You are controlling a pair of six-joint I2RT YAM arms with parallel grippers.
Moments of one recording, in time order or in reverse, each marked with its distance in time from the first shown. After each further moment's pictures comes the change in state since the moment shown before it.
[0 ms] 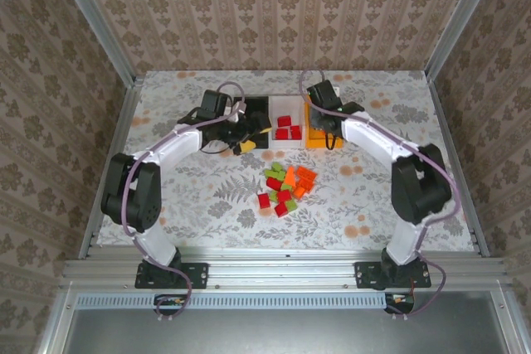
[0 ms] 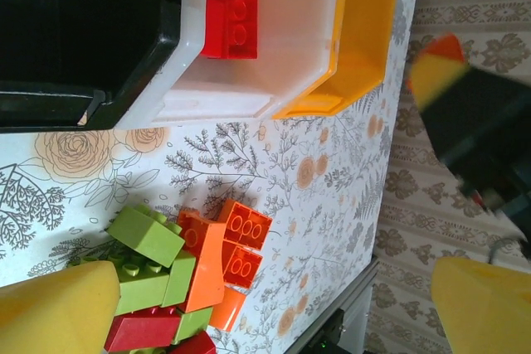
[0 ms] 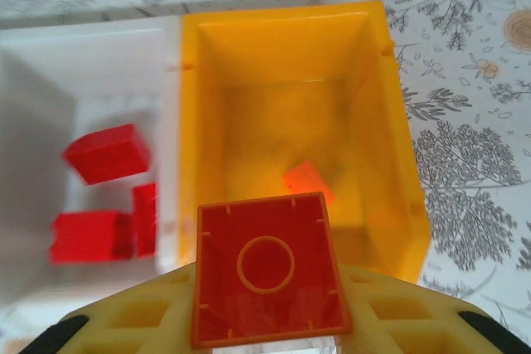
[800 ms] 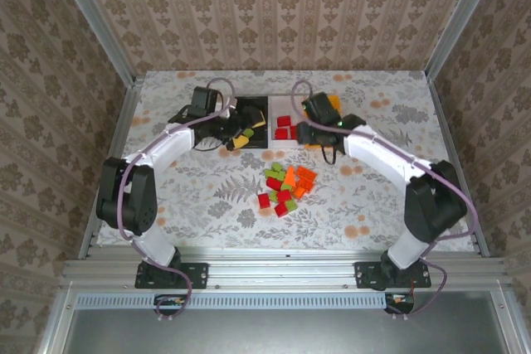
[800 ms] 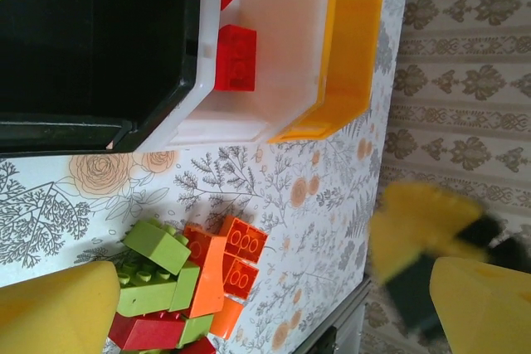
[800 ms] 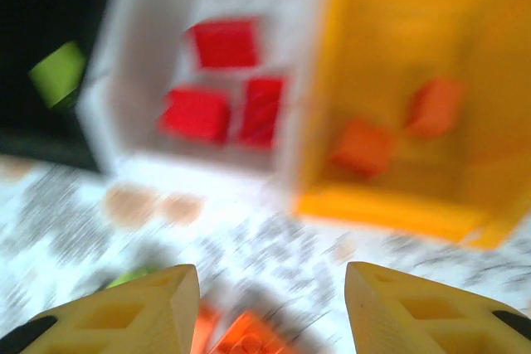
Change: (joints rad) left arm 0.061 -0.042 0.000 -0.006 -0.001 0.000; right arm 0.147 -0.233 -0.212 0.006 -0.185 -0.069
